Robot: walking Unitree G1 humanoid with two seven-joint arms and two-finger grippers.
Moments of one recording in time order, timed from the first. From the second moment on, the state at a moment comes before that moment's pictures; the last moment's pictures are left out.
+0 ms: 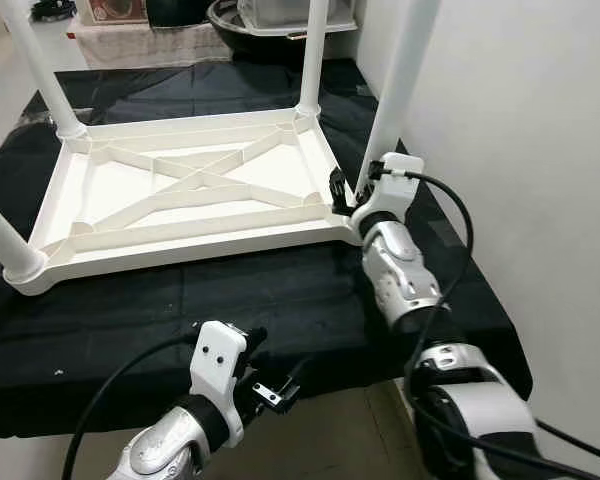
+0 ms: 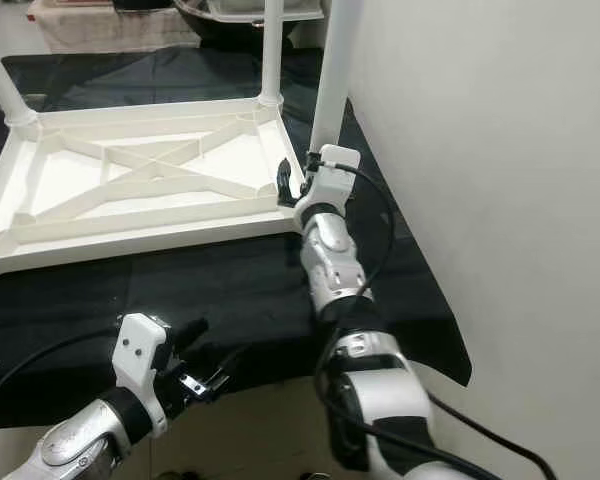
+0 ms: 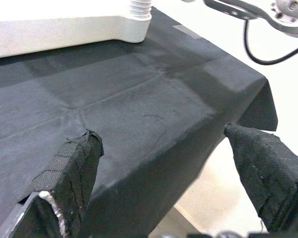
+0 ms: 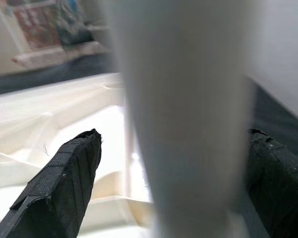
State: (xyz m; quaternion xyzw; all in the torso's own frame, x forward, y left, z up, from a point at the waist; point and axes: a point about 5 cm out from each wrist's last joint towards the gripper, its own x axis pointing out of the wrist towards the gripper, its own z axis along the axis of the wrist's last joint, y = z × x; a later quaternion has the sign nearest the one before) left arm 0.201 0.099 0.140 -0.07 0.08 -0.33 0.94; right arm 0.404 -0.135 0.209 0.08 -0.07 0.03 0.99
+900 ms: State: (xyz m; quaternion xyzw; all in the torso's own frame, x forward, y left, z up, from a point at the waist) left arm 0.200 0.098 0.139 -0.07 0.08 -0.33 0.94; right arm 0.410 -0.178 0.251 0.05 -0.11 0.24 0.96
